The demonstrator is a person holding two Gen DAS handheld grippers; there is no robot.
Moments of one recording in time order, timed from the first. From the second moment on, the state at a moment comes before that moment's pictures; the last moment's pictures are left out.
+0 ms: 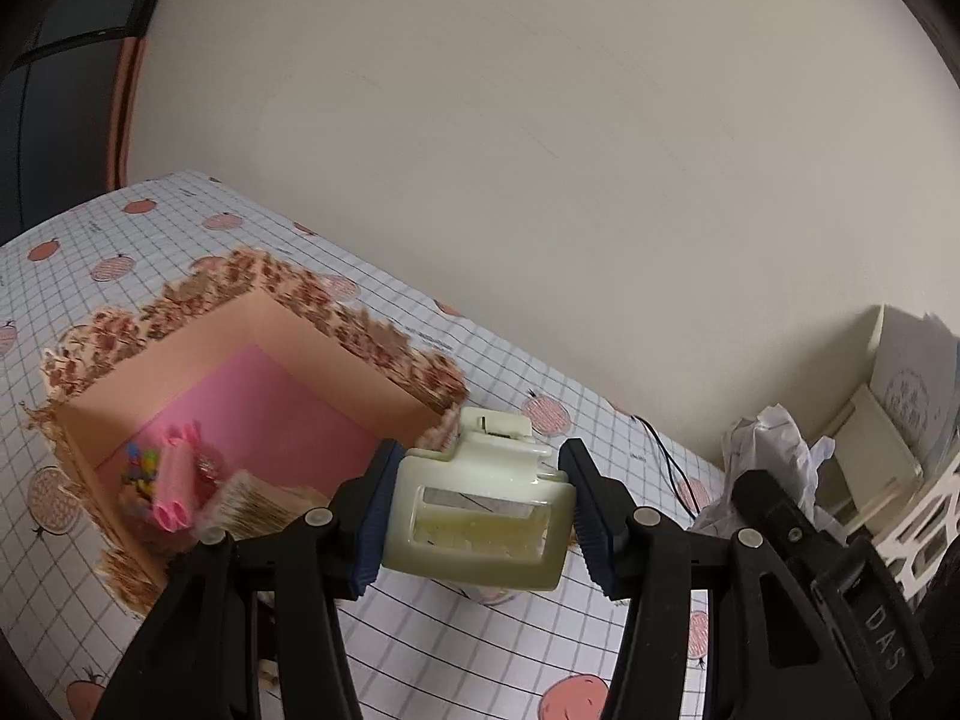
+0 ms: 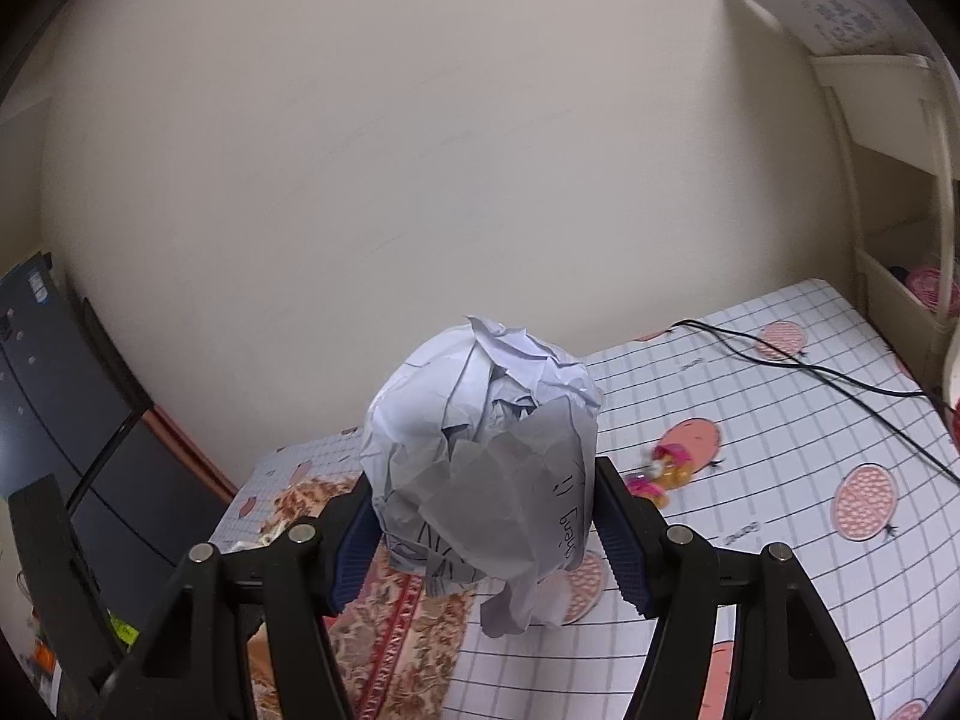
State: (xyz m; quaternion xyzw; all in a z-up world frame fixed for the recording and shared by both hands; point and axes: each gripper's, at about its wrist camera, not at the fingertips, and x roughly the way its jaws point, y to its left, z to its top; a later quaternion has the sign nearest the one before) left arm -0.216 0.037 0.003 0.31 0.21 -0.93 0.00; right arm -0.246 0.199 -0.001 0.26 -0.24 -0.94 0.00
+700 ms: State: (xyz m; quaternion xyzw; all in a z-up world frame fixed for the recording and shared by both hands) left arm -0.199 -0.065 0.004 0.28 0.28 -0.92 0.08; right arm -0.251 0.114 0.001 0.27 -0.18 -0.94 0.08
